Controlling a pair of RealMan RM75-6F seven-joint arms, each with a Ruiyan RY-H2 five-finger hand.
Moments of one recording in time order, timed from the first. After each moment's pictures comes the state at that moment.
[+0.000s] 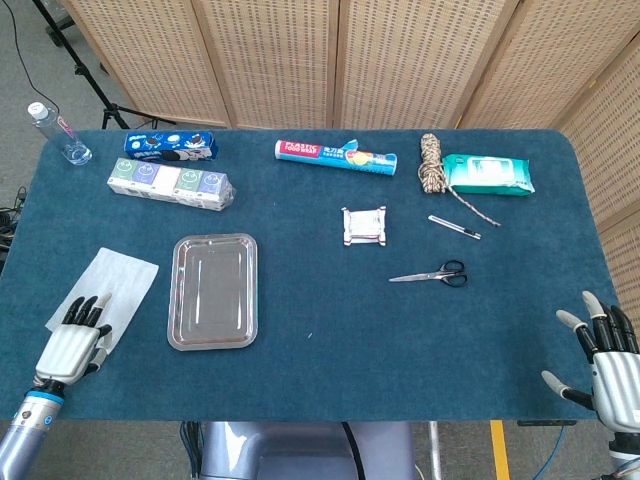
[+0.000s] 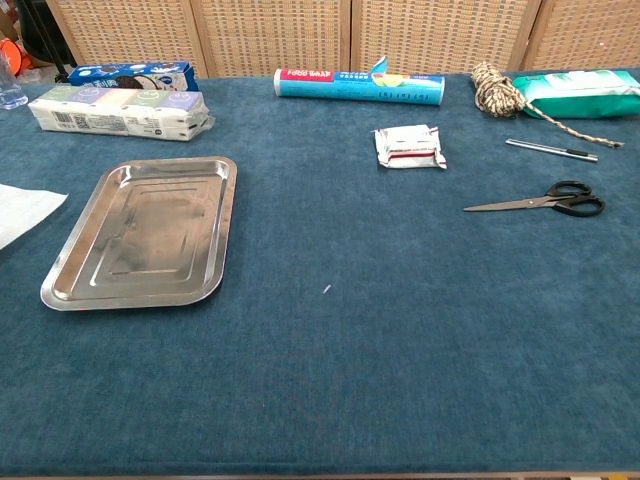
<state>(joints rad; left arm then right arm) -0.20 -1.46 0.06 -1.09 1.52 1.25 0.02 -0.02 -1.10 0.04 -1.64 -1.60 1.62 0.02</state>
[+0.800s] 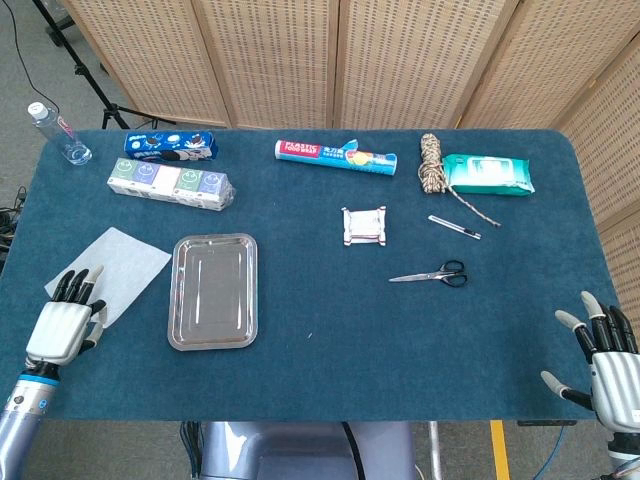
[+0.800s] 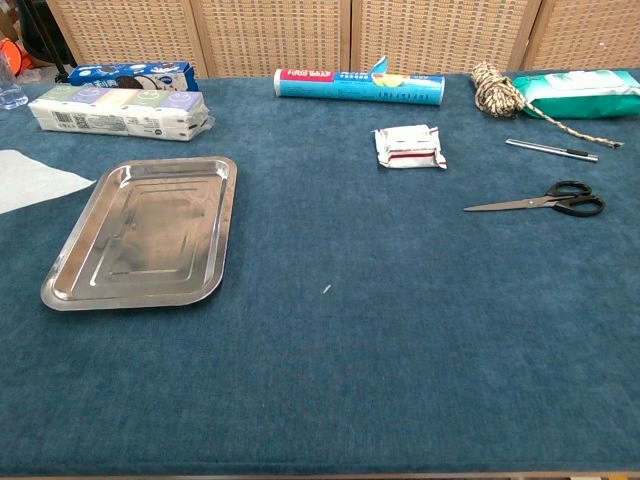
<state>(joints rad) -0.24 -1.38 -0.02 -1.23 1.50 1.31 0.08 -0.02 -1.10 0.04 -1.64 -1.60 1.62 0.02</state>
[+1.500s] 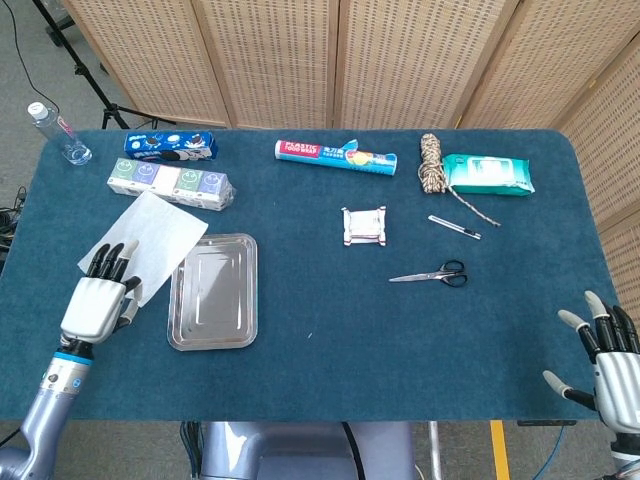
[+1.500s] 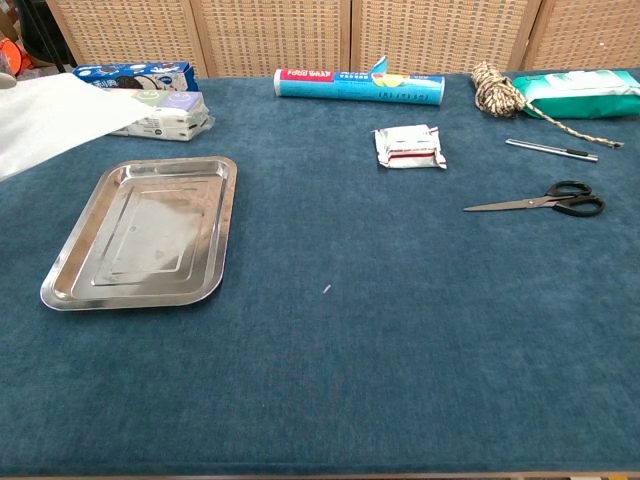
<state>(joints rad) -0.33 -1.37 -0.10 -1.47 1.46 1.29 0.26 -0.02 -1.09 0.05 -1.64 -1.60 1.63 0.04</state>
